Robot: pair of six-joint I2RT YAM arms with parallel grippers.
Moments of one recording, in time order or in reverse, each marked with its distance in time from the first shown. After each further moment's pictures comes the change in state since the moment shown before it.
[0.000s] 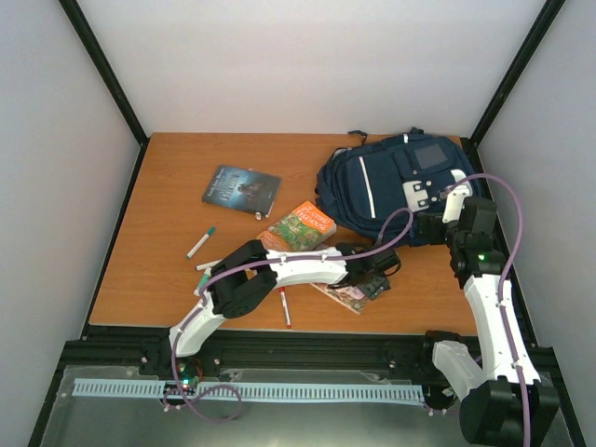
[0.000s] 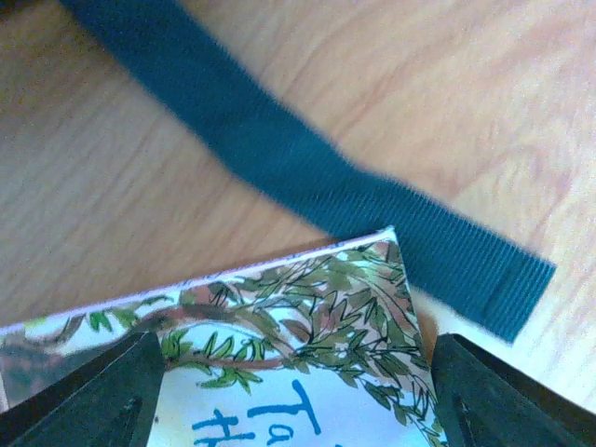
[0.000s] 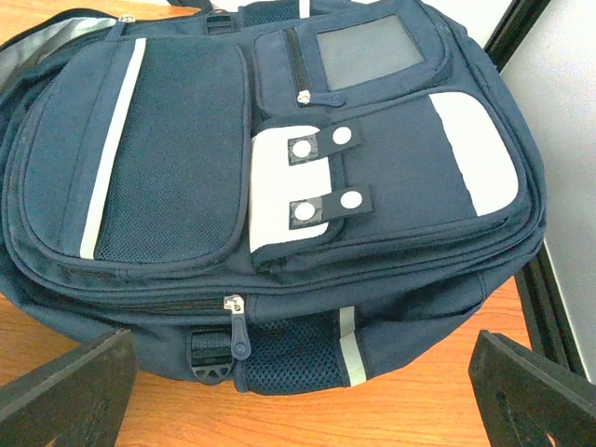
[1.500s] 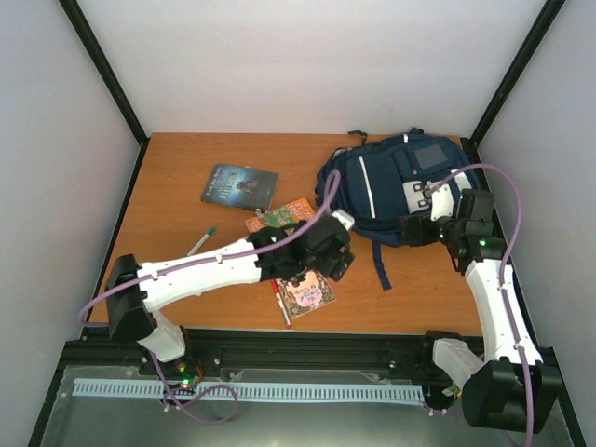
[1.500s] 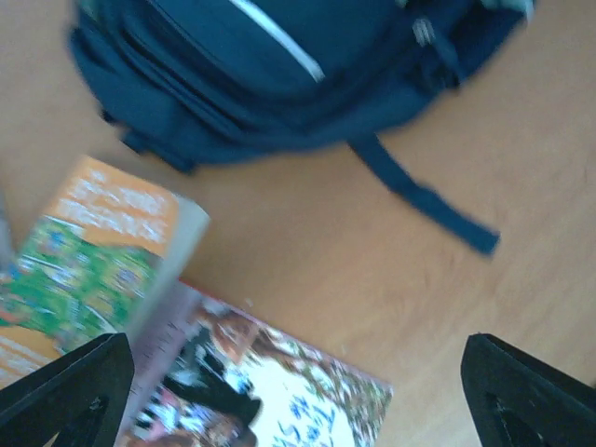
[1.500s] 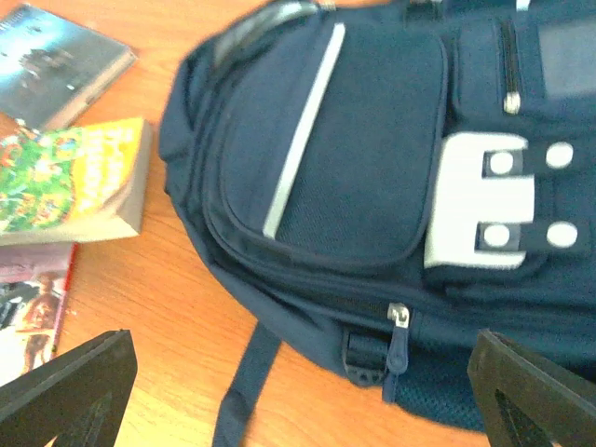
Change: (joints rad) left arm 0.010 -0.694 -0.388 -0.111 -0.166 -0.023; right arm 0.000 0.098 0.058 -0.099 -0.336 -0.056
